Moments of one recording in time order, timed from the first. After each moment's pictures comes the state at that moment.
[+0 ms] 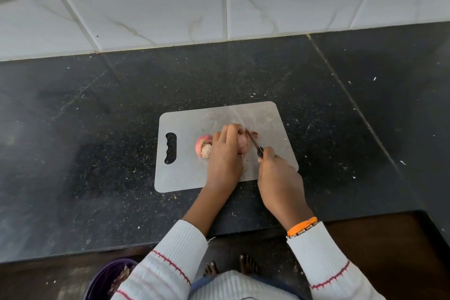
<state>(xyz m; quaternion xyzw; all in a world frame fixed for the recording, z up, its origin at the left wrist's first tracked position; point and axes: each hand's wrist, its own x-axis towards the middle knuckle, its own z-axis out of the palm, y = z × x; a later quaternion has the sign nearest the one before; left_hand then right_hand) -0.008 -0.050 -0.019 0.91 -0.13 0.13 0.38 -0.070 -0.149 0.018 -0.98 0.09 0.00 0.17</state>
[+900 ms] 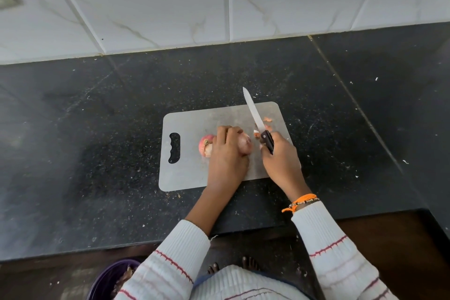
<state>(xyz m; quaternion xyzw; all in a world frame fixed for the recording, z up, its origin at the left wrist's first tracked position) -0.015 -0.045 -0.012 0.91 -0.12 0.11 0.39 -0.038 -0.160 0.012 -0.90 0.14 -0.04 0.40</state>
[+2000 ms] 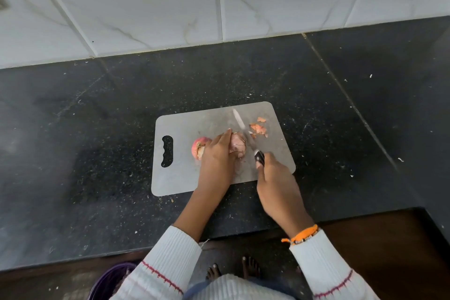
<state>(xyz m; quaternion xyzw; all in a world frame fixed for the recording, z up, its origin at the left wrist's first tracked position) -0.009 -0.041 -0.007 0.93 -0.10 0.02 0.35 -0.079 -0.153 0.017 -0.94 0.11 0.01 0.31</state>
